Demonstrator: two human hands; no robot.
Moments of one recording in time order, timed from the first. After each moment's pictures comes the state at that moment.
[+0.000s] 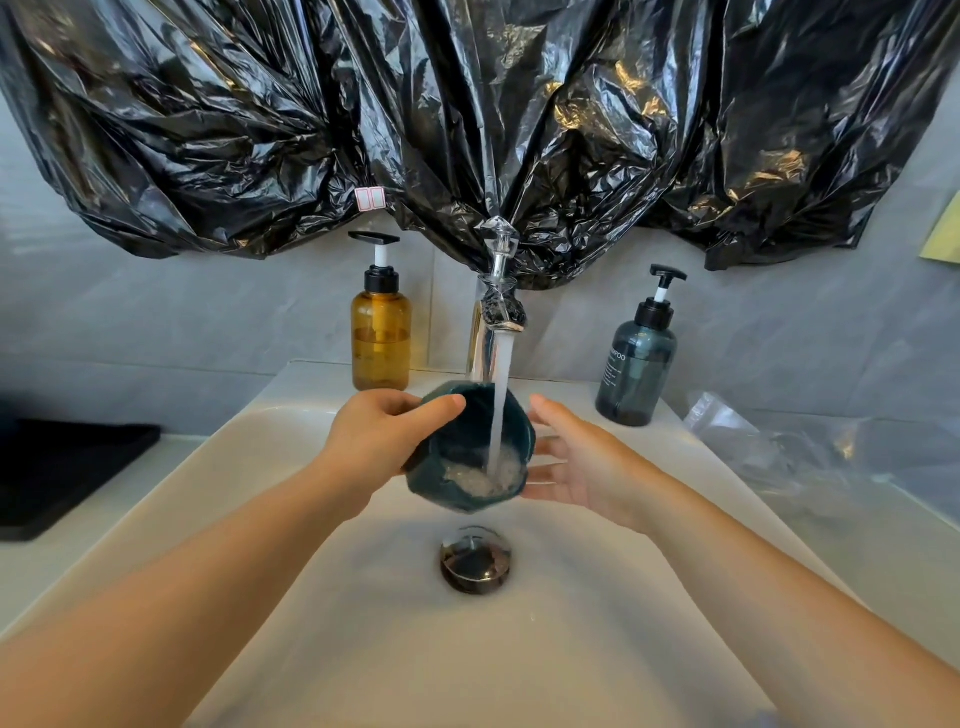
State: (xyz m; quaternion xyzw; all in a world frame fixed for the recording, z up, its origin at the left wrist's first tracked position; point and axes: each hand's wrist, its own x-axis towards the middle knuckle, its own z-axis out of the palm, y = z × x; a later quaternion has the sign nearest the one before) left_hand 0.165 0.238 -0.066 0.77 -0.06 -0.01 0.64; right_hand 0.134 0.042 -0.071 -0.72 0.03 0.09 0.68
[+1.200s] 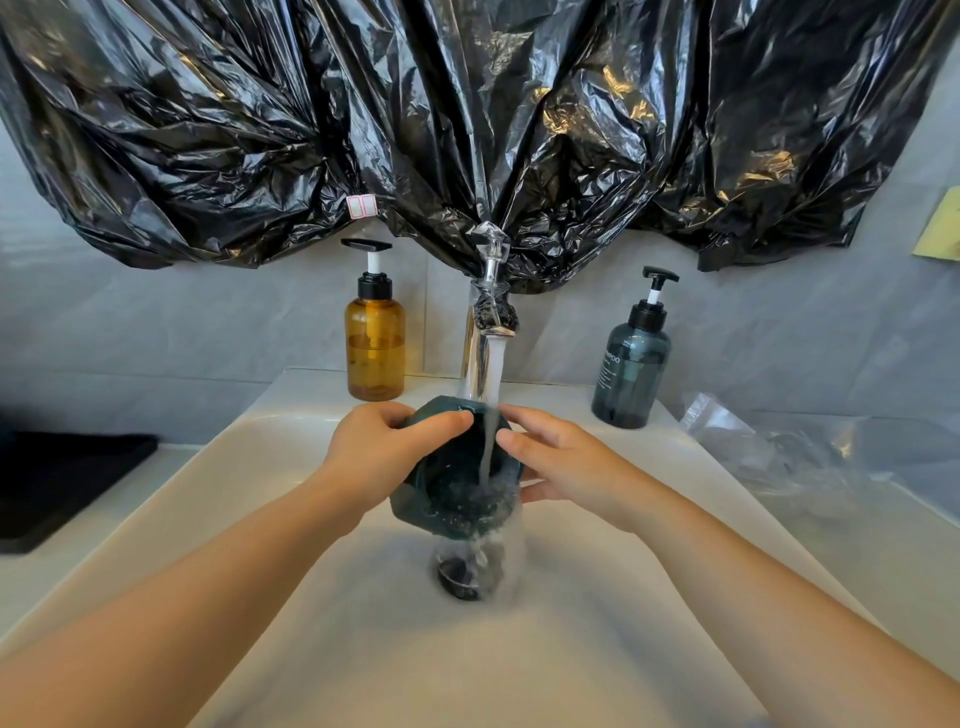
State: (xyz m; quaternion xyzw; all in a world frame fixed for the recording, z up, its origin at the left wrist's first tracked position) left_hand 0.160 0.233 -0.068 0.82 -0.06 0.01 0.58; right_hand 0.135 0.045 -0.076 -0.81 -0.09 0.04 0.58
